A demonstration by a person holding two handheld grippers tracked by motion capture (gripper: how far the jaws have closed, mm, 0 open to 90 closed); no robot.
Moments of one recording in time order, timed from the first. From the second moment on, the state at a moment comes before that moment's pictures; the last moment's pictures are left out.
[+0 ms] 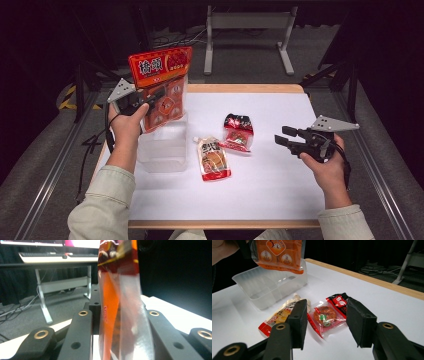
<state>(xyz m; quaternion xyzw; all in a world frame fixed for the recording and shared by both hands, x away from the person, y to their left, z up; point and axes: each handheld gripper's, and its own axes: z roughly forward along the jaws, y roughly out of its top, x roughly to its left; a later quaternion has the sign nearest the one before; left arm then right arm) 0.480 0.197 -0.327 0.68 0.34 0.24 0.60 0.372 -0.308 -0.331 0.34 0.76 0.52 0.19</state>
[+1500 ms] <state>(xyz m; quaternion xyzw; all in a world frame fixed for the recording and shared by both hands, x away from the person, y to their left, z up) 0.479 0.213 -0.363 0.74 0.36 0.16 0.54 0.373 -0.302 -0.335 0.33 0.77 0.52 0.17</state>
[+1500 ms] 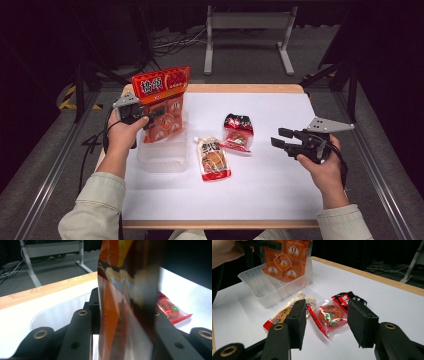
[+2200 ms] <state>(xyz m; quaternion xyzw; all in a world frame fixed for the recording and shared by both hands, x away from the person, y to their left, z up) 0.470 0.226 -0.392 0.74 0.39 0.14 0.52 0.373 -0.298 -0.338 0.32 0.77 0.52 0.17</state>
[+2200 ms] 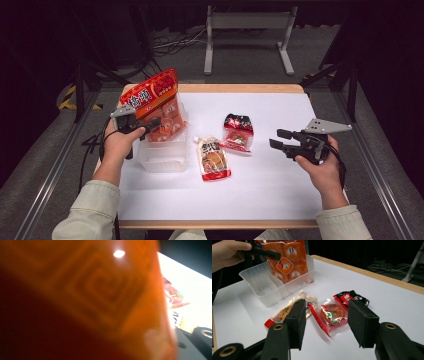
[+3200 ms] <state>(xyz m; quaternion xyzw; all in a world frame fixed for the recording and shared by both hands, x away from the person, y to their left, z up) 0.398 0.250 -0.356 0.71 0.39 0.22 0.54 0.376 -0.297 -0.342 0.33 0.77 0.51 0.17</state>
